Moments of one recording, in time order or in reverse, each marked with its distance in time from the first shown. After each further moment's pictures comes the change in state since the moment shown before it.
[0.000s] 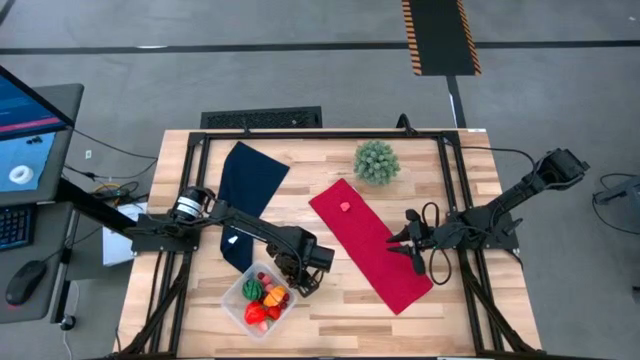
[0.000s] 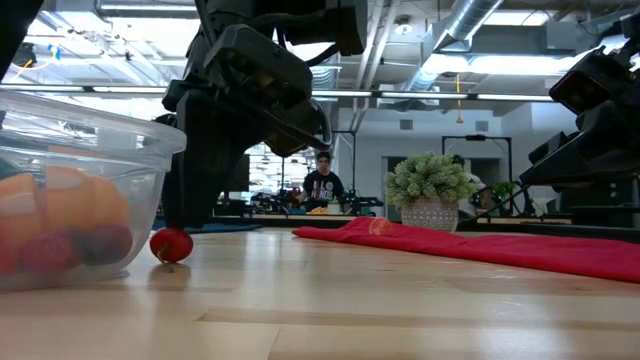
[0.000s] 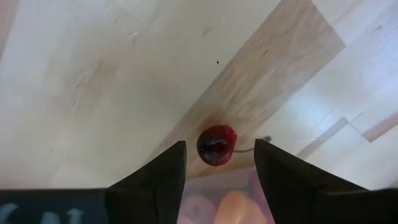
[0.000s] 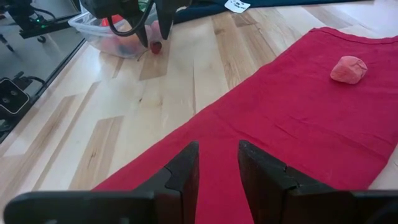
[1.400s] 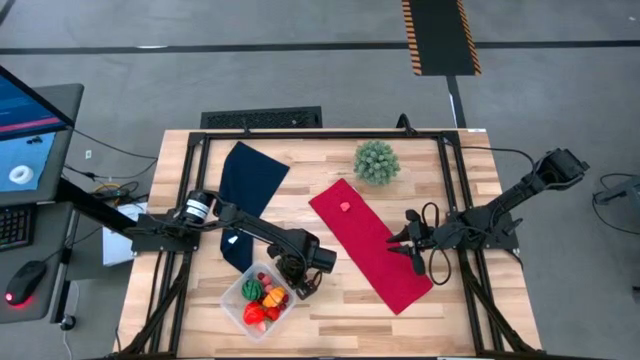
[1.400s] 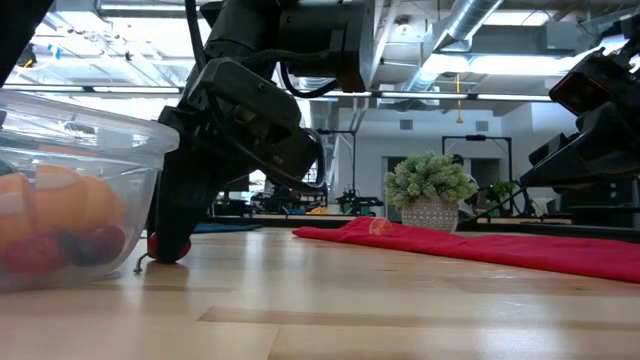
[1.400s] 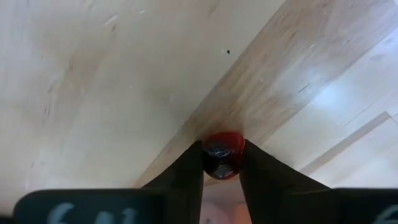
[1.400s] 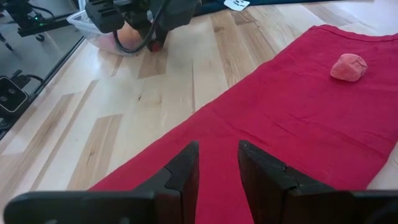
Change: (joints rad) left arm 0.010 0.075 0.006 -0.004 0.053 0.075; right arm 0.000 0.008 0.000 0.001 0.000 0.003
